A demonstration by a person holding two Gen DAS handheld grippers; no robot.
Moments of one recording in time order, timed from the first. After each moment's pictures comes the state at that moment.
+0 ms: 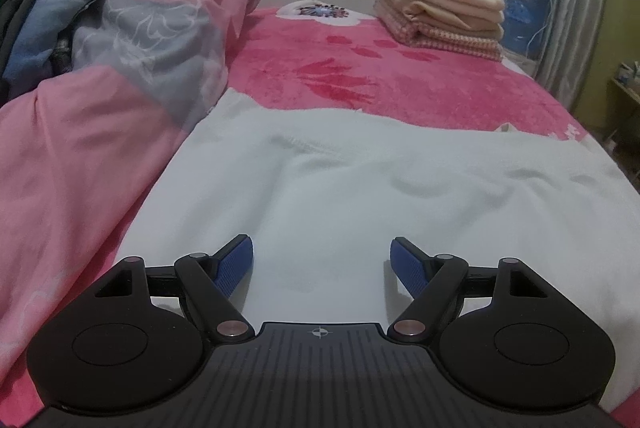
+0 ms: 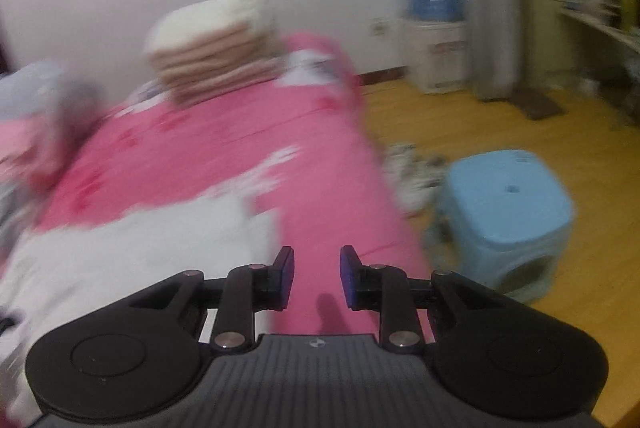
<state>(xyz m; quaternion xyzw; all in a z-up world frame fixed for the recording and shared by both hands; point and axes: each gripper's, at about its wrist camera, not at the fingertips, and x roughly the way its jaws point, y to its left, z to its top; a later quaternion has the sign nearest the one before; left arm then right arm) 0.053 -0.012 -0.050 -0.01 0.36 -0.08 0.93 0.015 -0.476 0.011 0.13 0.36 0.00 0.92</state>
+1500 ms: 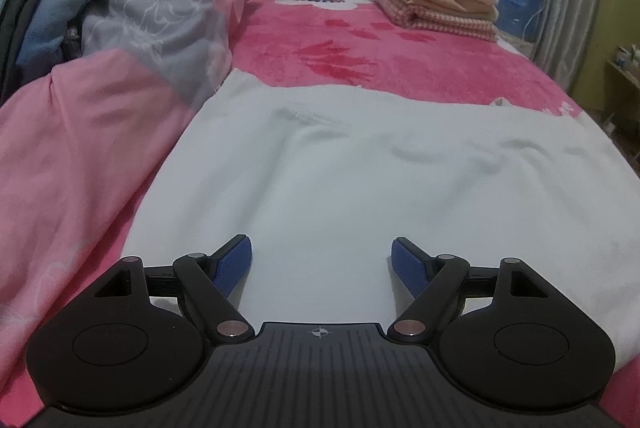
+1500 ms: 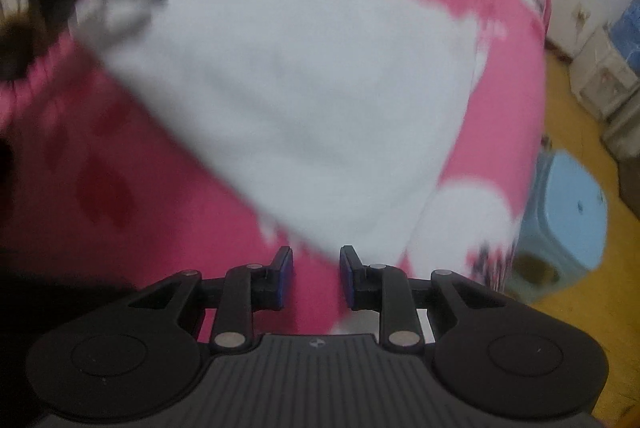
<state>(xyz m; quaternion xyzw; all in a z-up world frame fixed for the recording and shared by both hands) 0.032 -0.007 -0.047 0.01 0.38 -0.07 0.92 -0.065 -0.381 0.033 -0.14 0.51 0.20 0.82</state>
